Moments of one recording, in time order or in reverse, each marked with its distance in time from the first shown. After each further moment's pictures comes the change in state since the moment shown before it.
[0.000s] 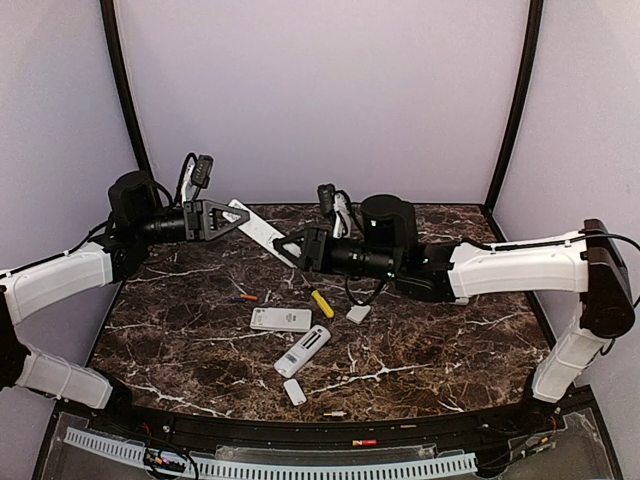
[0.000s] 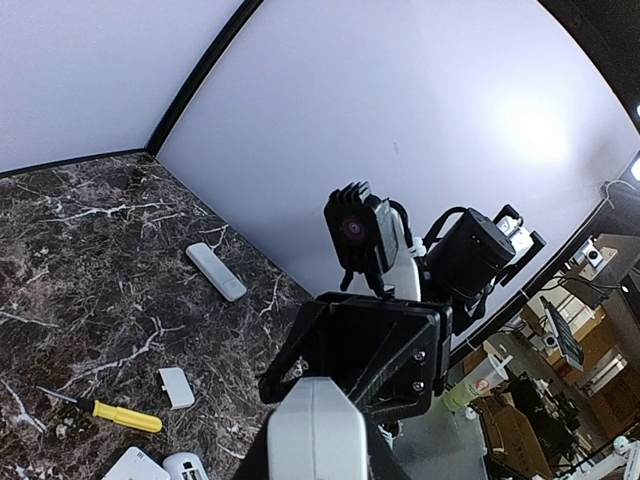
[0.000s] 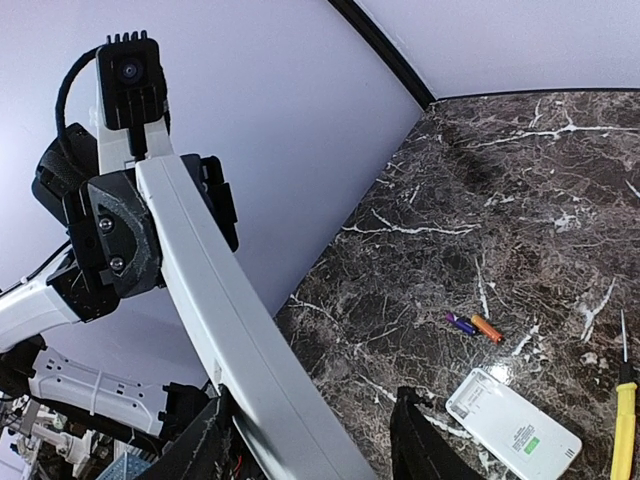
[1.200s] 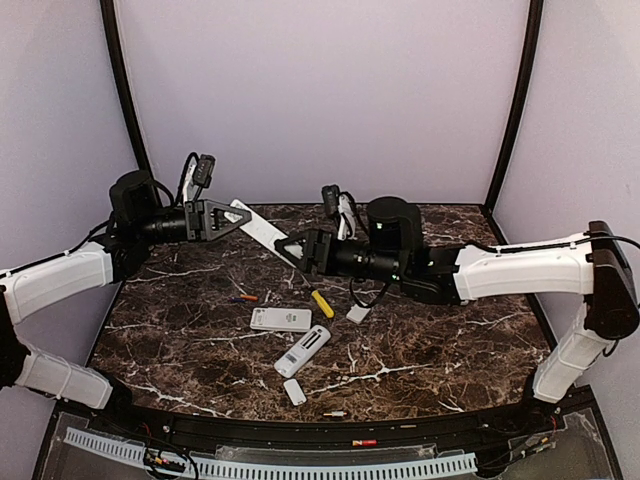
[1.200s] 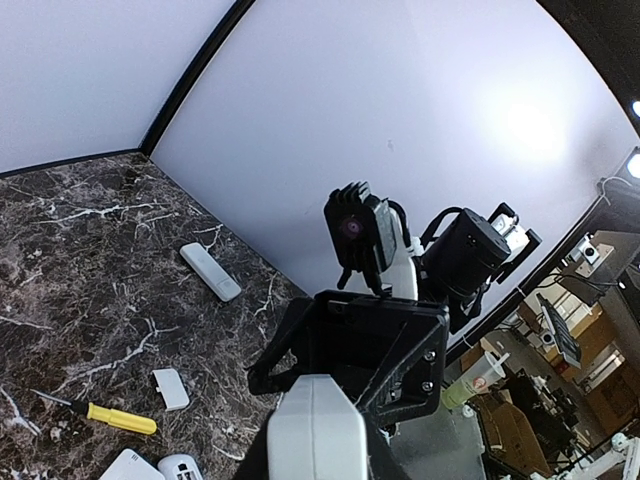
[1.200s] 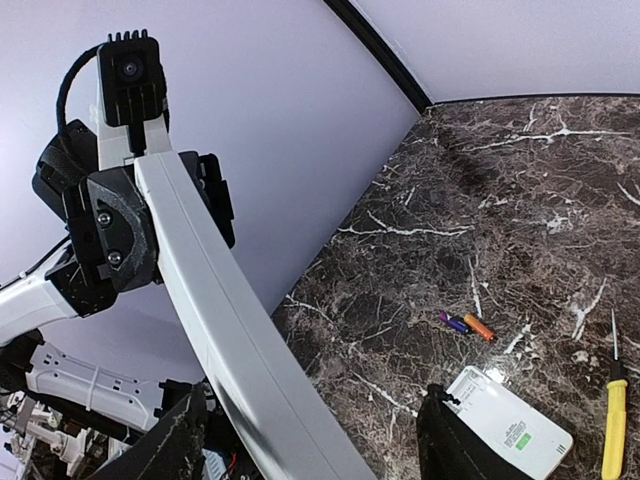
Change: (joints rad) left arm -0.008 0.001 0.005 -0.006 -0.006 0.015; right arm 0.004 -0.030 -0.037 0.008 0.001 -0.012
